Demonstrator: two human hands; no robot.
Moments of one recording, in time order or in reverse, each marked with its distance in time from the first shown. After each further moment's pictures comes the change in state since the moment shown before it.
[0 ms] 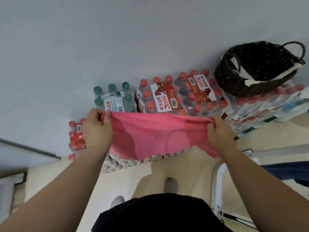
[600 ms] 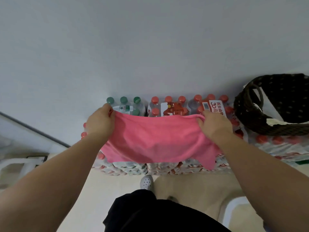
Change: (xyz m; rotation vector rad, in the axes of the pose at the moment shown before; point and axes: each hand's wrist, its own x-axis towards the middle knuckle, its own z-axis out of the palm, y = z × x) left_hand 0.075 0.002 0.032 0.545 -0.095 0.087; right_hand 0.155 -0.052 0.015 -0.535 -0.264 -0.200
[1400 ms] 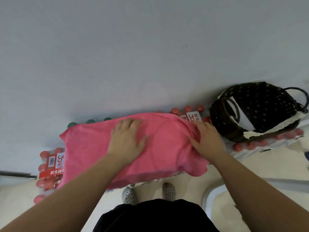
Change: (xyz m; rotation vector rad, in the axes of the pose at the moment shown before) left_hand 0.016 0.111 0.069 -0.035 -0.236 0.590; right_hand 0.004 0.046 0.003 0.189 0.072 0.019
